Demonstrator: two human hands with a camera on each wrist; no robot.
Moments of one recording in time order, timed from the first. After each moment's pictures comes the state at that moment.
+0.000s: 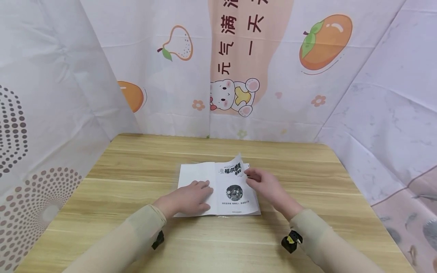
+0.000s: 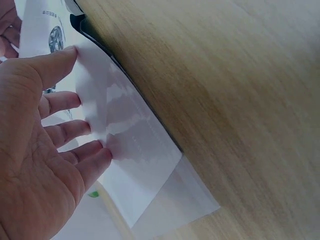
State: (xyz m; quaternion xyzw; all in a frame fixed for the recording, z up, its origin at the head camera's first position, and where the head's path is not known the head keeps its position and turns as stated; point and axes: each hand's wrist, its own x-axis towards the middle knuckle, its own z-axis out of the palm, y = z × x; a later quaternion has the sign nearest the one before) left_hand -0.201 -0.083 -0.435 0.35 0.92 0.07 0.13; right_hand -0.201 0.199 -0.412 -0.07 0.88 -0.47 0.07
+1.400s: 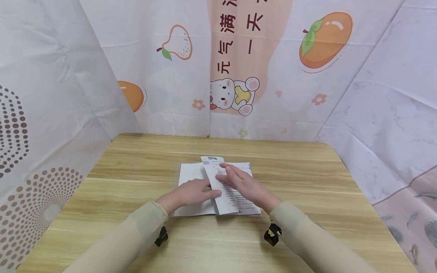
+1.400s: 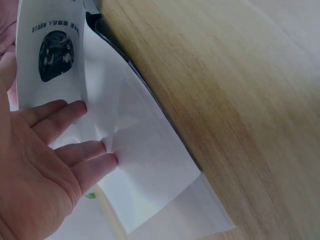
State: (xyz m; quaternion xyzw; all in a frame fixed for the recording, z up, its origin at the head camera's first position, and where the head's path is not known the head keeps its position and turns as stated) left_hand -0.215 -0.072 -0.431 0.24 0.92 0.24 0.17; right_hand -0.205 0.155 -0.403 -0.19 0.79 -0.55 0.21
